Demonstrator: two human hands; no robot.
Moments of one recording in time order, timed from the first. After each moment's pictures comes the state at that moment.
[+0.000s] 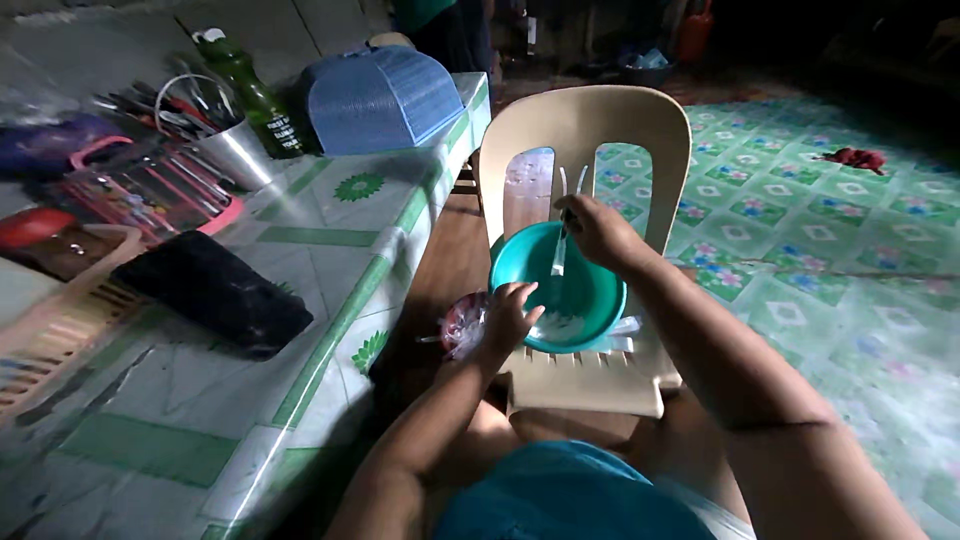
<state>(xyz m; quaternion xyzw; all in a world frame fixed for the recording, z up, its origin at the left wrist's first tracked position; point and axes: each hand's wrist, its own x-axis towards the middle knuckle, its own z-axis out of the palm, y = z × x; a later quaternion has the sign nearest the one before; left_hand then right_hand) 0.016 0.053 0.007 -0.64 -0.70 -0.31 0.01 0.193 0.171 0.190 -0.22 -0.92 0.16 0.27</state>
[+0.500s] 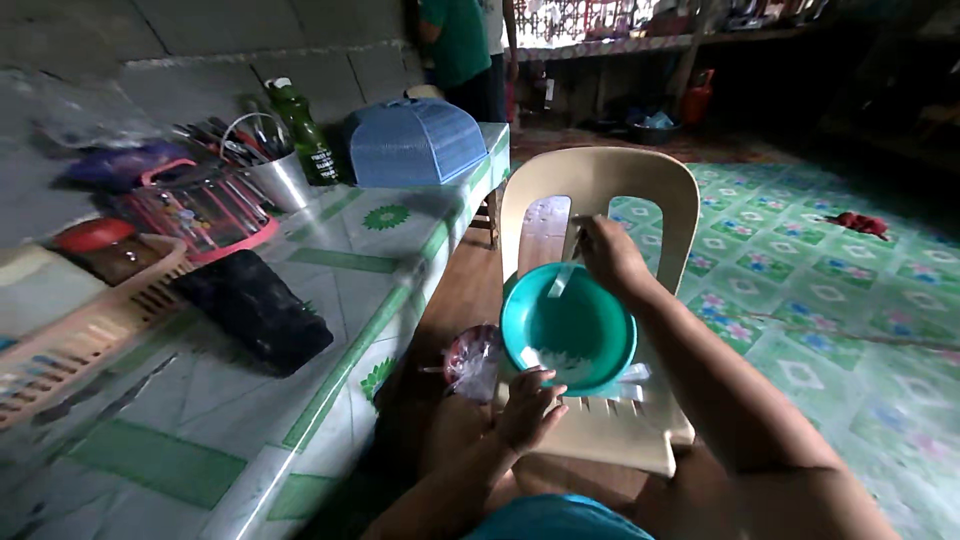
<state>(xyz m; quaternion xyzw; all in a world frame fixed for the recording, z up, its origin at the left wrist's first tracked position) 0.059 -0.007 -0.063 -0.70 -0.58 -0.39 0.12 0.175 0.184 0.206 -0.21 -0.90 0.11 0.36</state>
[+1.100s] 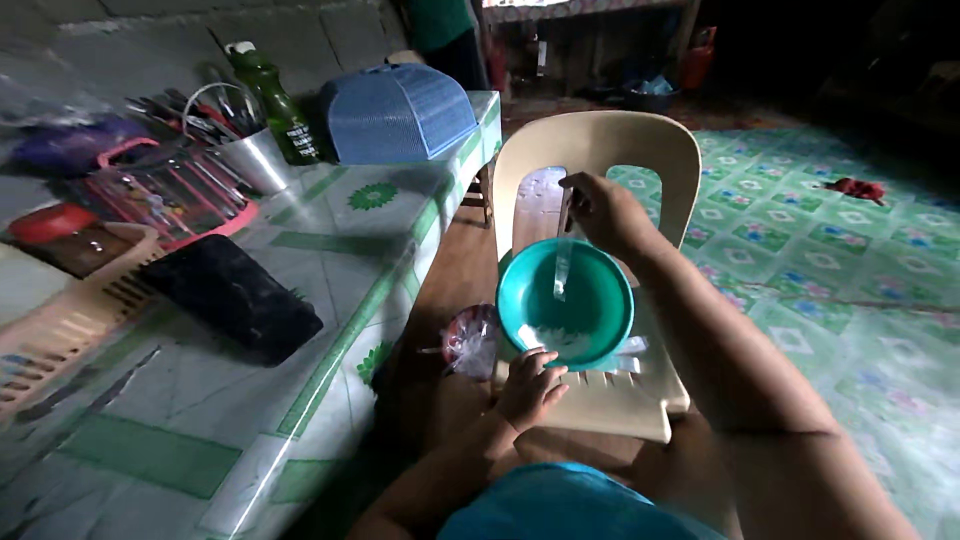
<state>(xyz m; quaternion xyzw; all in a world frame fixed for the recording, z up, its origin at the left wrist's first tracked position) 0.060 -0.006 -0.069 -0.72 -0.56 -0.38 0.16 0.175 0.170 0.239 -0.24 -0.91 0.15 0.31</state>
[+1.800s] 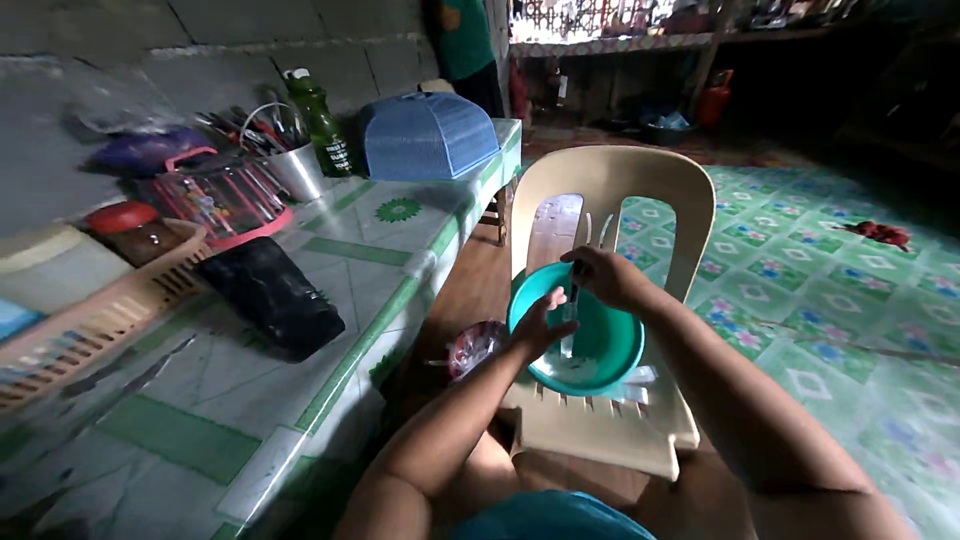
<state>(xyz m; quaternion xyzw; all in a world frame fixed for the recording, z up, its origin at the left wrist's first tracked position) 0.032 0.052 0.097 -0.56 -0.64 -0.44 -0.29 0.177 0.162 0.197 -0.20 -0.93 0.24 0.21</state>
